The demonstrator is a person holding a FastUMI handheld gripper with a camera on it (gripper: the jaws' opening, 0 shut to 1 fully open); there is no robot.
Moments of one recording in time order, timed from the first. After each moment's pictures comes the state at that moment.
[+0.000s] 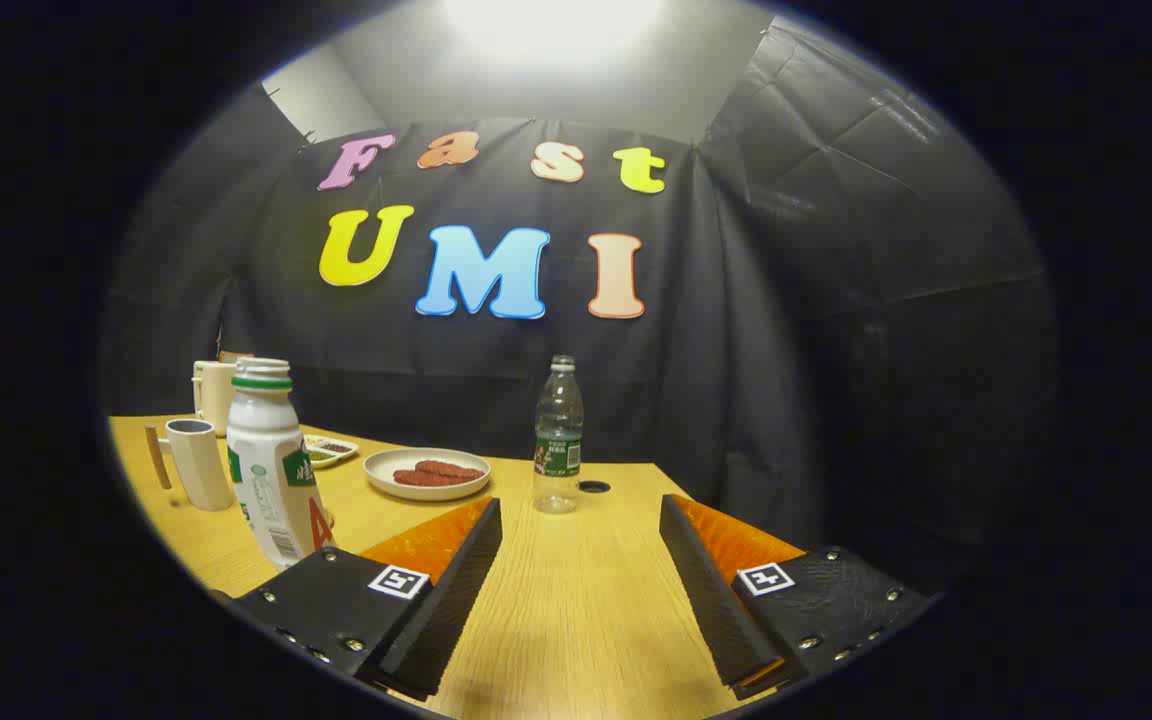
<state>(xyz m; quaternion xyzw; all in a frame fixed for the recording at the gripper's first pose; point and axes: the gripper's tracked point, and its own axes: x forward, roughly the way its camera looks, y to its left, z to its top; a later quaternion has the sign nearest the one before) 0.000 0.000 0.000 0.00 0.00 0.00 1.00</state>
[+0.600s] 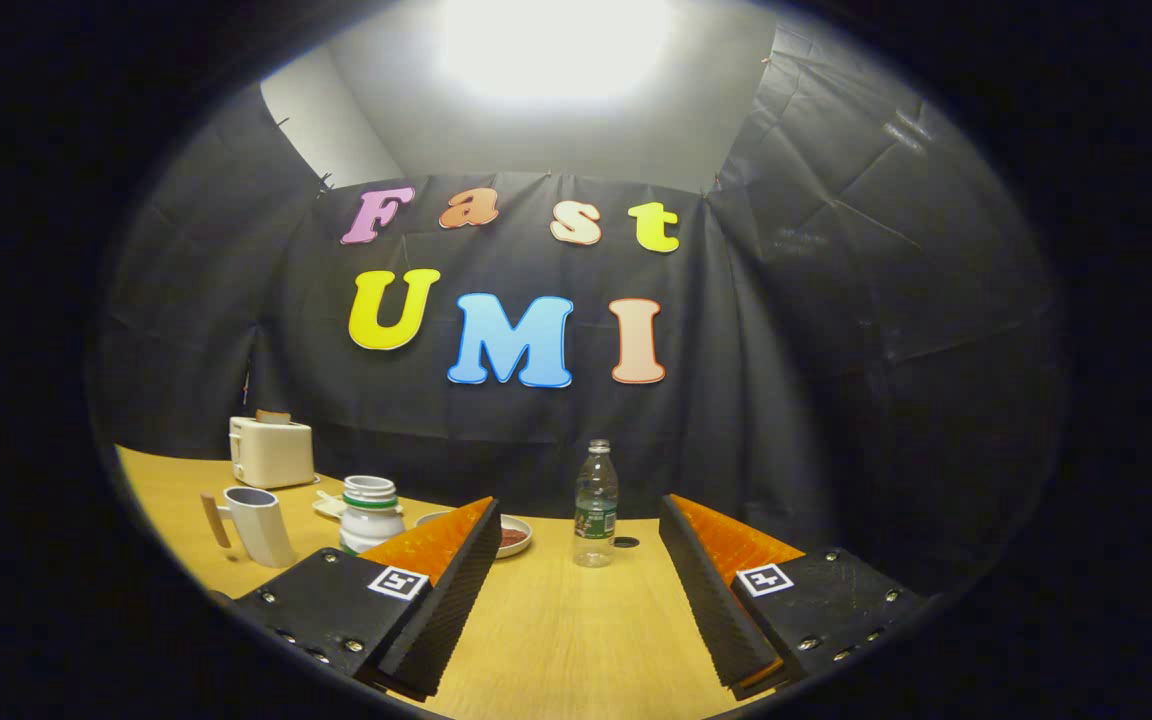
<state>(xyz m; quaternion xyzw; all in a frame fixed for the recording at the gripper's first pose) -0.049 0.052 0.064 0.03 -0.04 0.05 1.00</state>
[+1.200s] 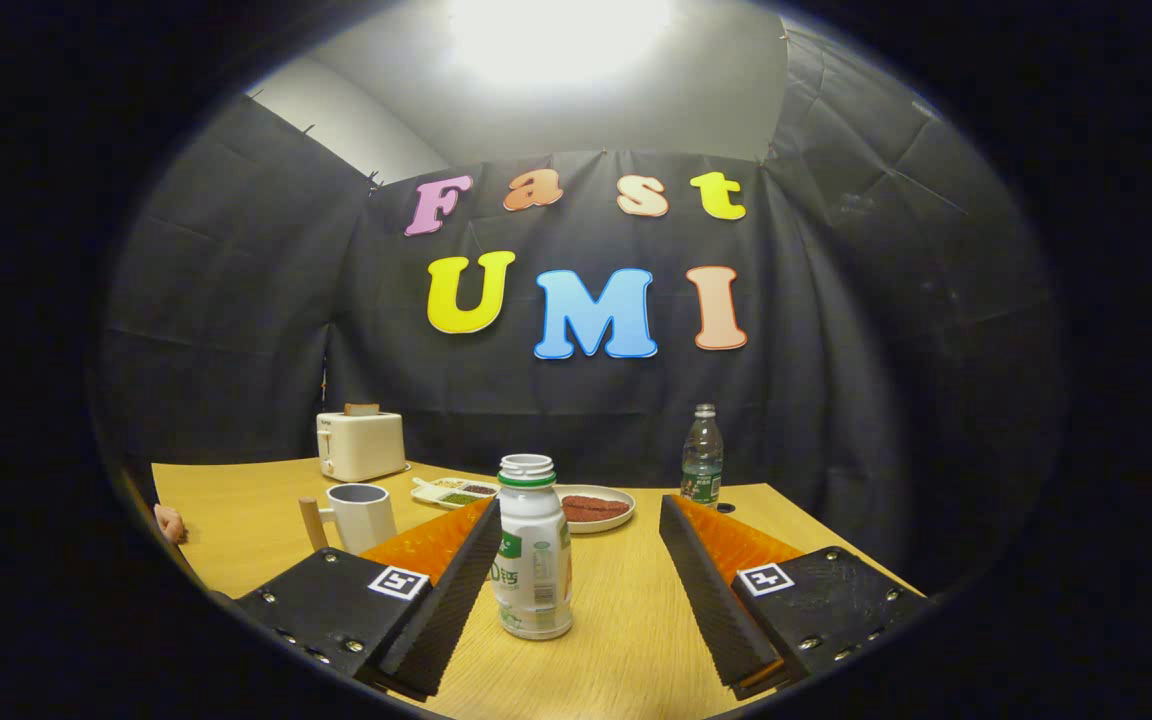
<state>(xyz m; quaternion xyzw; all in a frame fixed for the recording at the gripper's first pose) -0.073 0.138 0.040 0.03 0.00 0.16 0.99</state>
